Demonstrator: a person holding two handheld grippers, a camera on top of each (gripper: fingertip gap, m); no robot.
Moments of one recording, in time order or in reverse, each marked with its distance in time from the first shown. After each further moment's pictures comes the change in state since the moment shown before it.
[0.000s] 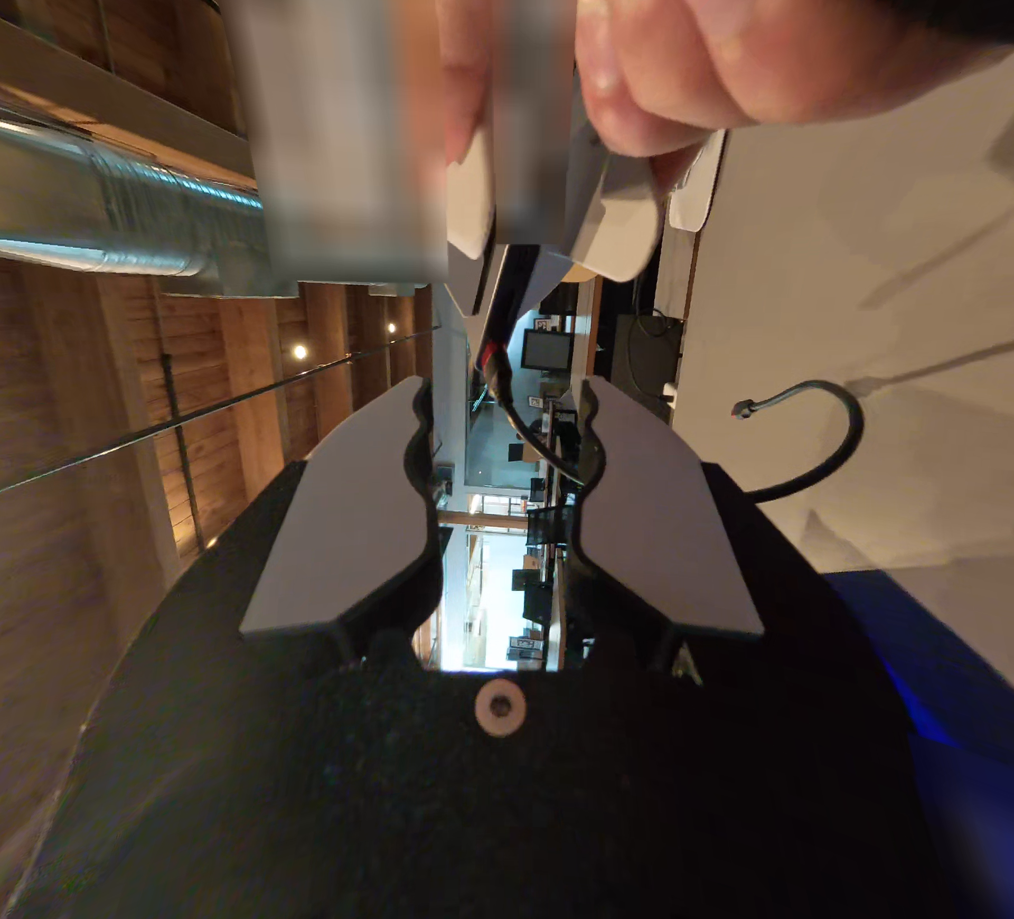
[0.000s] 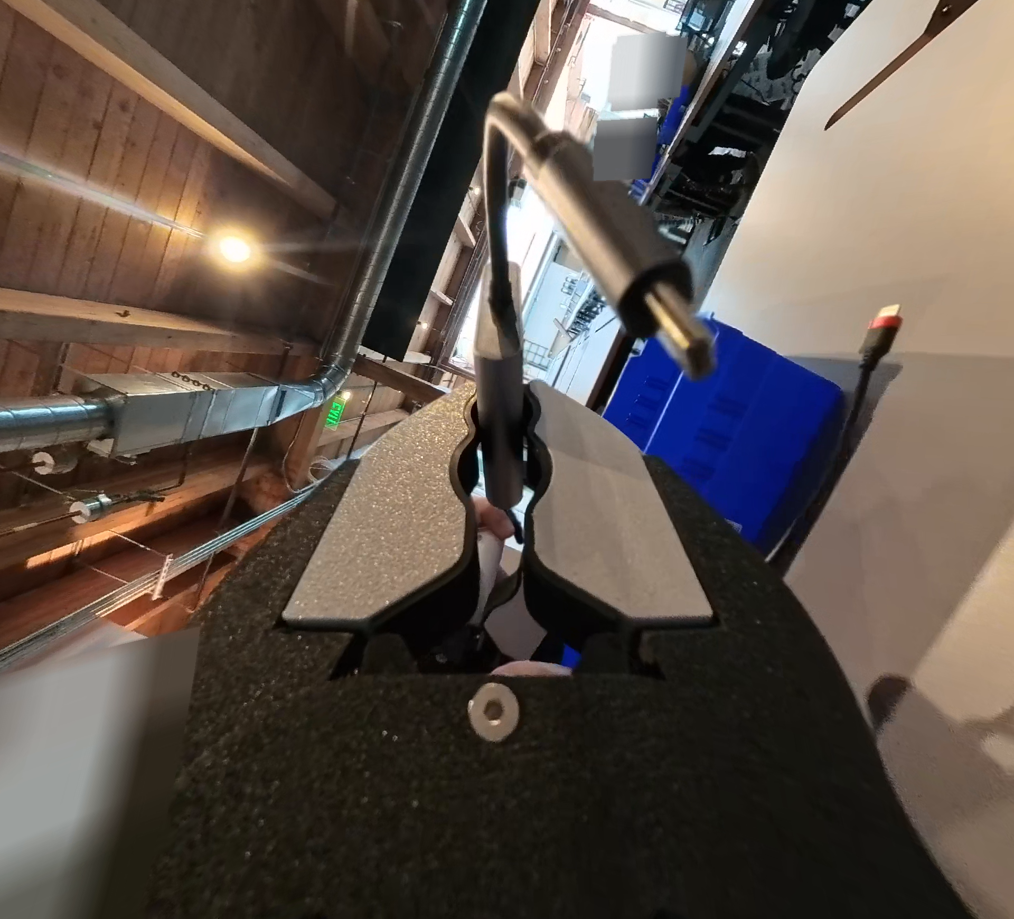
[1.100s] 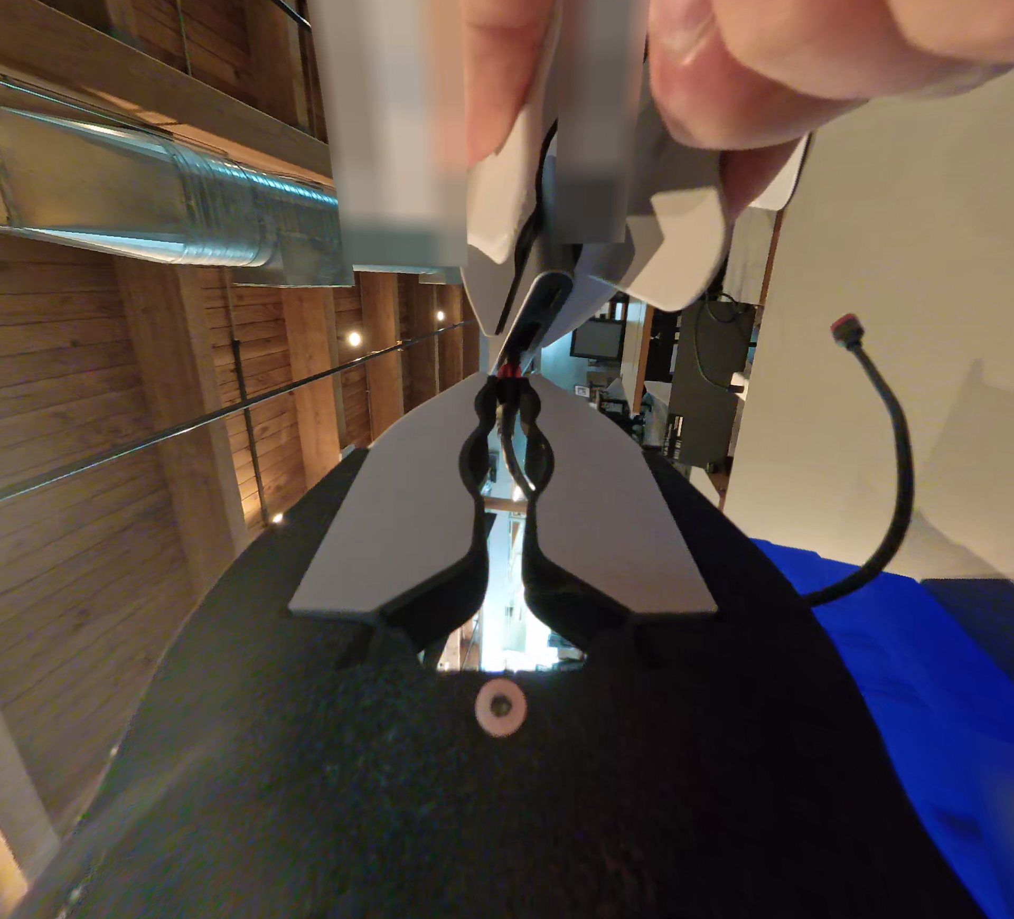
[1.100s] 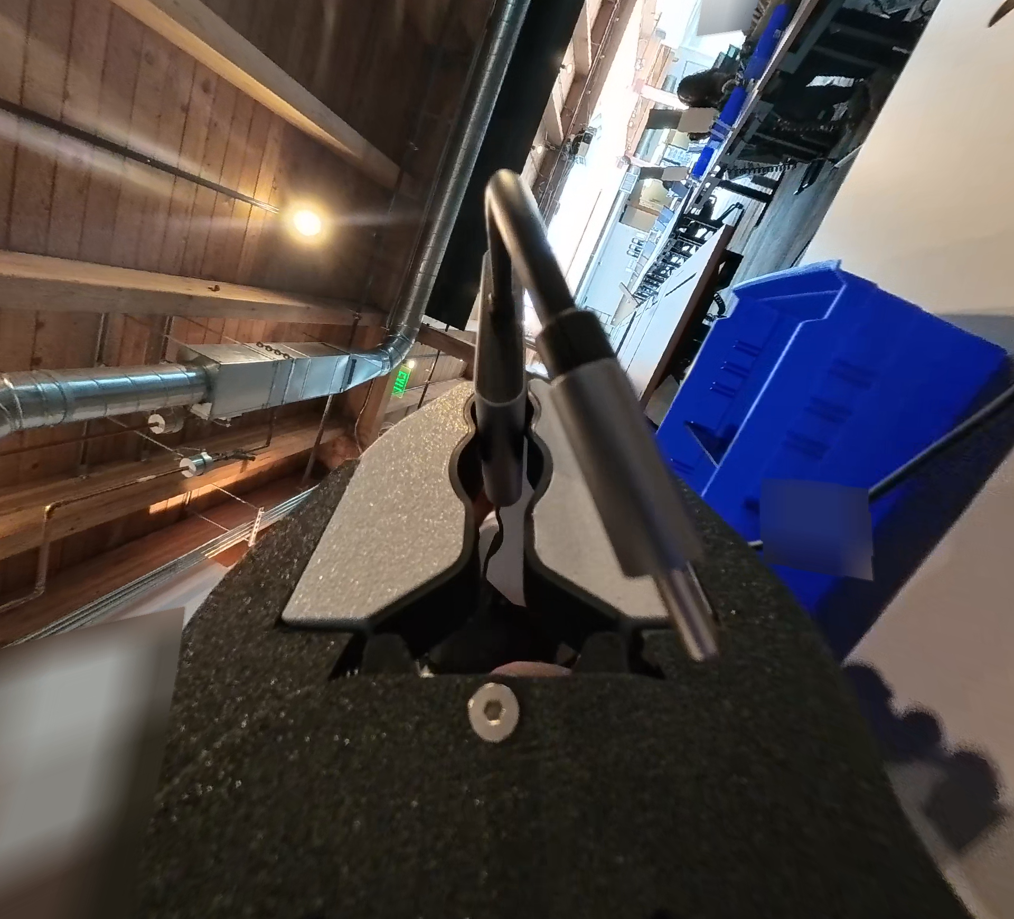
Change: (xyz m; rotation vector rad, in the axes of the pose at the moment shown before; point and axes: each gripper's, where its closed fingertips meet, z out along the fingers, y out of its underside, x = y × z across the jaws) left arm -0.036 0.004 -0.006 -0.027 -0.099 0.040; right arm -0.032 0.019 0.007 -0.073 -0.122 0.067
